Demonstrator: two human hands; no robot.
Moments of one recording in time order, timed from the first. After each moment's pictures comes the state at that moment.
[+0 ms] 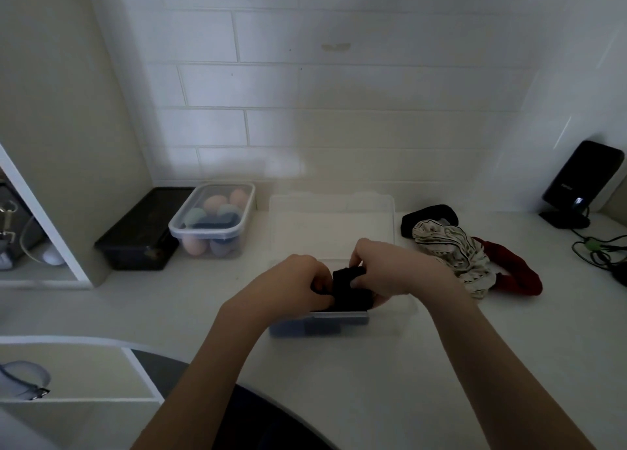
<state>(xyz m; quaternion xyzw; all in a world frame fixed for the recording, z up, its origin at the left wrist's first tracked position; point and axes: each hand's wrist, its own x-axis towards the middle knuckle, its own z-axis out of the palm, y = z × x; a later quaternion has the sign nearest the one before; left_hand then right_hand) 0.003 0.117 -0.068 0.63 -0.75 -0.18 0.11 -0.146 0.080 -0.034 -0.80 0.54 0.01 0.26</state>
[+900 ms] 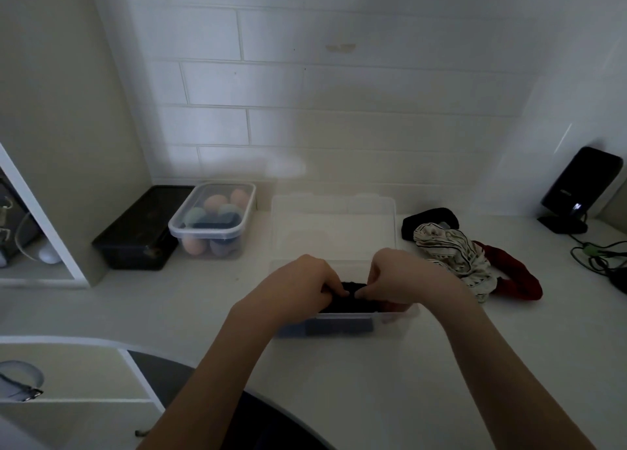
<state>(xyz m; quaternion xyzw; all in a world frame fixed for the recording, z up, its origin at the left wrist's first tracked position) 0.001 0.113 -0.072 0.59 -0.78 -0.18 0.11 -0.156 0.077 -0.042 -0.77 0.59 0.02 0.24</state>
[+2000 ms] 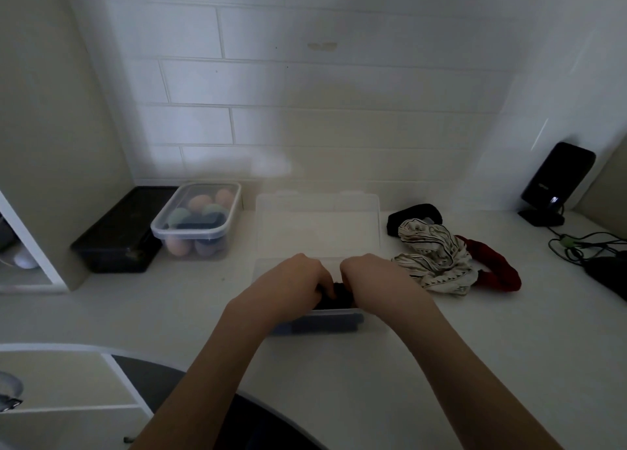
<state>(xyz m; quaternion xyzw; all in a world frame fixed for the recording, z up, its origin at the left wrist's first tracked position) -0.012 0.110 -0.071 0.60 -0.78 -0.16 0.08 -0.143 0.087 -0.058 -0.82 0.56 0.08 0.06</state>
